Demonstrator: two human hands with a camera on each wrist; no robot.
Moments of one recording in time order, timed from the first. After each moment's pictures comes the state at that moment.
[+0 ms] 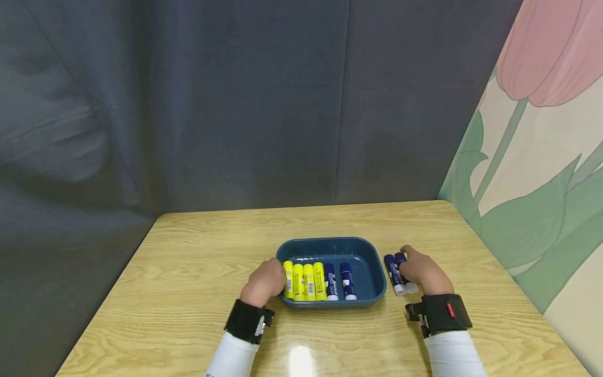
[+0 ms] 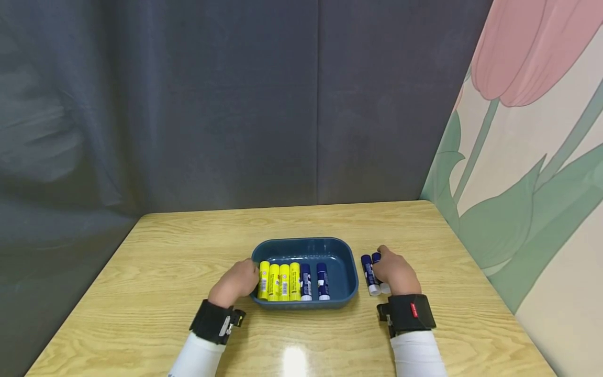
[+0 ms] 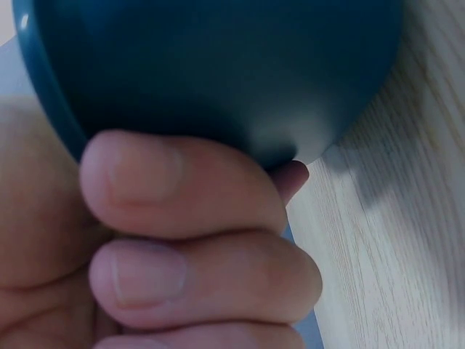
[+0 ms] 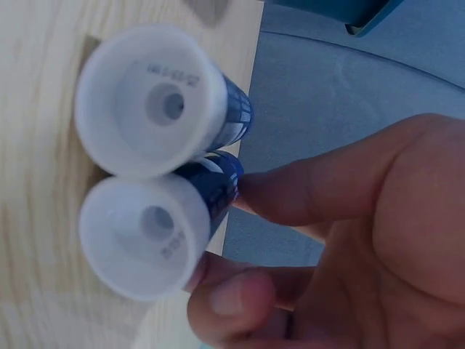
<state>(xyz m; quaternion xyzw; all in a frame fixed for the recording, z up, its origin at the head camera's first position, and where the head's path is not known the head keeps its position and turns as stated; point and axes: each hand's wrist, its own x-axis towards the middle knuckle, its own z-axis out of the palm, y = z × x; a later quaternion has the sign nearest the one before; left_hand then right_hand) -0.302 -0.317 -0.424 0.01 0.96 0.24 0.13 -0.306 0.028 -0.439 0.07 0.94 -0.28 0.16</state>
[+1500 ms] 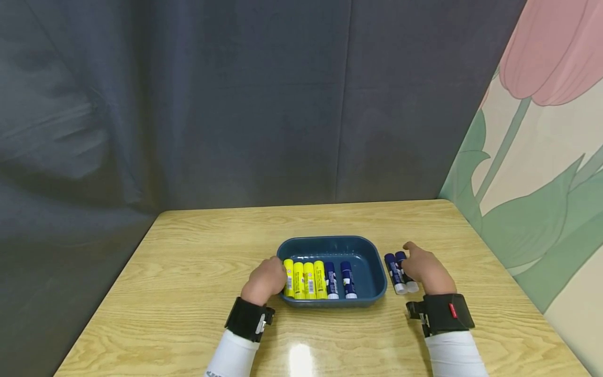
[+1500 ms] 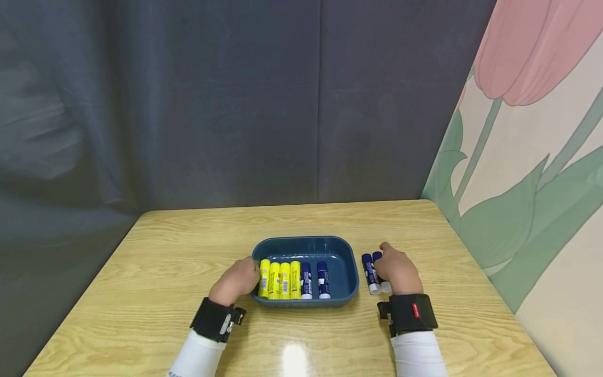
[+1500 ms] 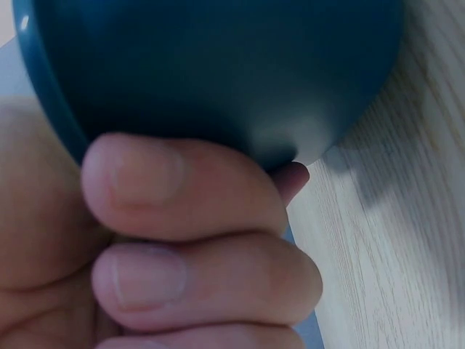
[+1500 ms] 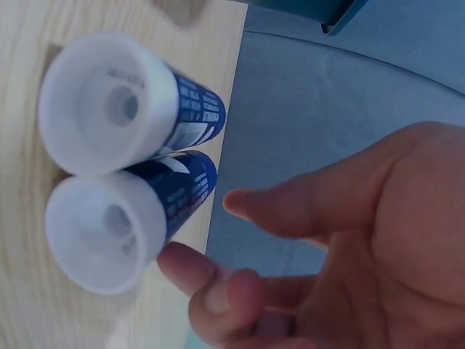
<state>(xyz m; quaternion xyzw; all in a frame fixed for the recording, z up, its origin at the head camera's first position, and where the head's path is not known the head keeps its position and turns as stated) -0.301 -0.315 -0.418 0.00 0.97 0.22 0.13 -0.302 0.028 -0.429 0.06 0.94 -0.29 0.15</state>
